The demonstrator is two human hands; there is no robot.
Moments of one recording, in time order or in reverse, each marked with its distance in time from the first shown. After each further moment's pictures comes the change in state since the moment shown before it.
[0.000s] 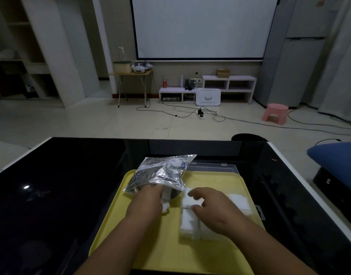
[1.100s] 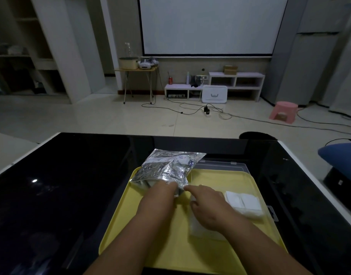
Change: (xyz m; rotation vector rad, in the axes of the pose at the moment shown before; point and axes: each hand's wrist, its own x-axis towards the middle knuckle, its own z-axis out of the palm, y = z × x) left_hand -0.001 0.001 0.001 0.001 0.039 0.093; right_hand 0.027 -0.018 0.029 -0.191 -0.070 -0.069
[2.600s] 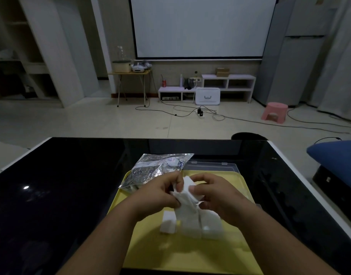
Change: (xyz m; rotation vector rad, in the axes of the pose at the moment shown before) left_hand -0.008 0.019 -0.048 -1.006 -0.390 0.164; right_hand -0.023 0.013 -0.047 1.148 -0.026 0.180
